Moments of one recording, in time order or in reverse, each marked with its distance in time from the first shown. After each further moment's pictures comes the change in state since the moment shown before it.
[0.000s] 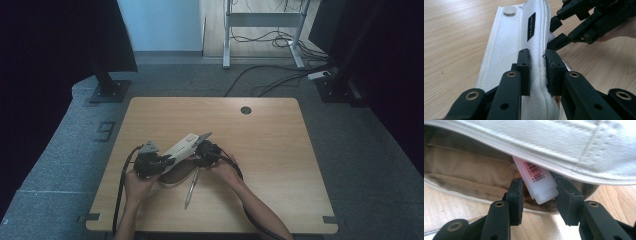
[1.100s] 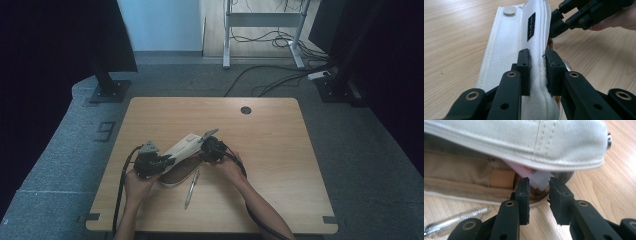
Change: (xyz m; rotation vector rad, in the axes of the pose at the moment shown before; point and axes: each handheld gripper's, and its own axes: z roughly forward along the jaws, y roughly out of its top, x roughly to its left) left arm 0.000 0.000 0.000 0.000 -0.003 -0.001; right arm -0.016 -0.004 -0.007 -0.007 -0.052 0.052
